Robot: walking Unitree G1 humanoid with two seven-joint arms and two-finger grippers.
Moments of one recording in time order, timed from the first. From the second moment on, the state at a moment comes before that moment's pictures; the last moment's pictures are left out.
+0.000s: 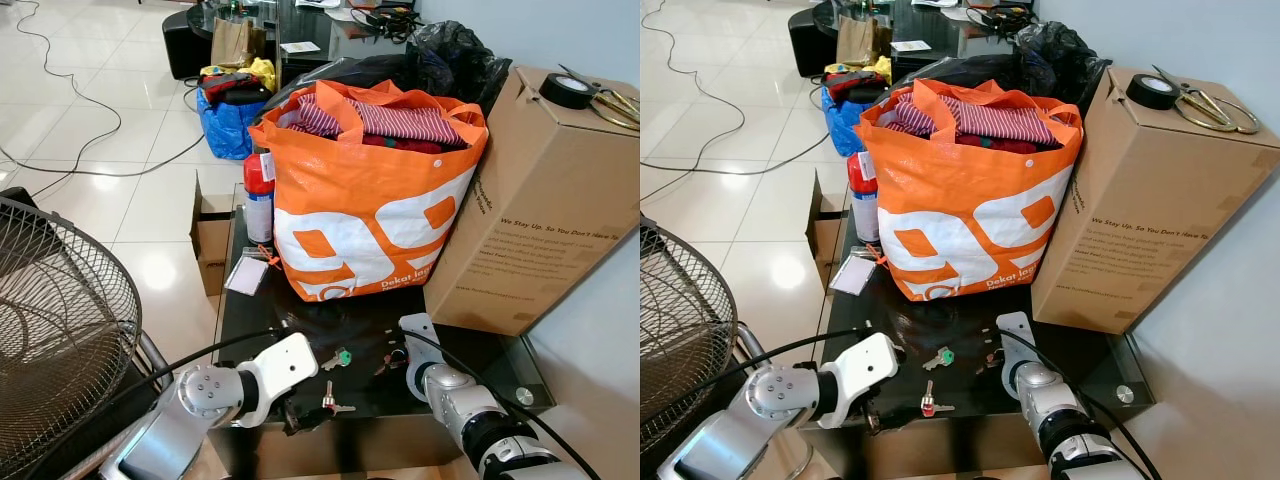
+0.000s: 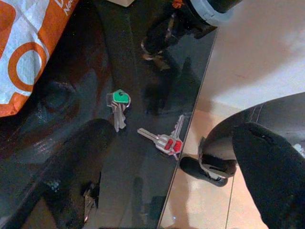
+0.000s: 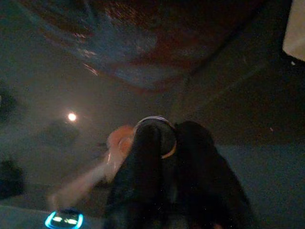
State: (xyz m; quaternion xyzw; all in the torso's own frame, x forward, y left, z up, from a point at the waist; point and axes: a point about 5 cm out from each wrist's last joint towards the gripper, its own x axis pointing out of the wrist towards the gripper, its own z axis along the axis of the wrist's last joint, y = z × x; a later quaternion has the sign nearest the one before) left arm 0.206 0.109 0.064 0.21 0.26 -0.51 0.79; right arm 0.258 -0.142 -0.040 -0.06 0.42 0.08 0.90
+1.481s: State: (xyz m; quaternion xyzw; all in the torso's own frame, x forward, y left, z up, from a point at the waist) left arm 0.253 0.106 0.108 0.12 0.11 -0.32 0.93; right arm 0.230 -0.176 0.142 0.25 0.00 0.21 0.94
